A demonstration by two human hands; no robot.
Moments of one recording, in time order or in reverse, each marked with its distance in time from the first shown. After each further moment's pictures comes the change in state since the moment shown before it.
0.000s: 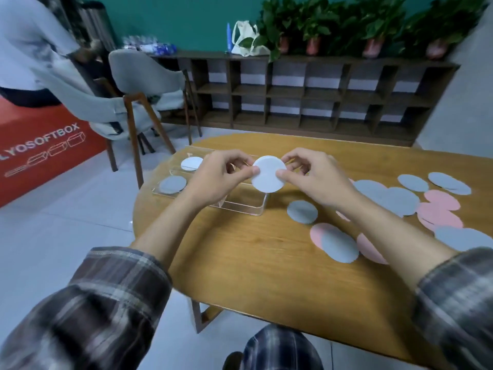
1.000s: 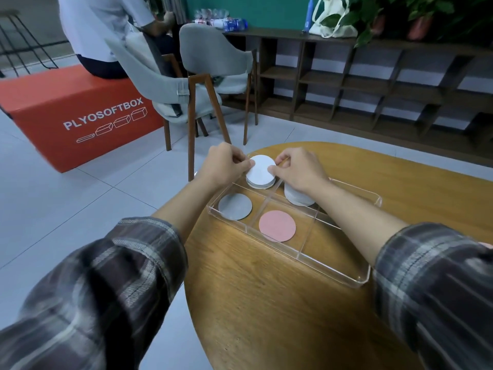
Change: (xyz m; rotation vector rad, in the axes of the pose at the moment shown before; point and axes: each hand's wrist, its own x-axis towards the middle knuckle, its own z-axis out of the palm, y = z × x) left_hand 0.069 -0.186 -0.106 0.310 0.201 -0.410; right_hand 0.211 -0.006 0.212 -0.139 -0.203 0.144
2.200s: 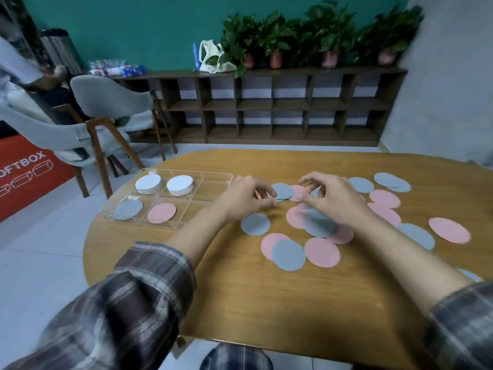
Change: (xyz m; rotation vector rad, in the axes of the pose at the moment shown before) left_hand -0.155 0.265 0.130 -0.013 -0.447 0.509; right_hand -0.290 0.175 -0.236 -0.026 0.245 0.001
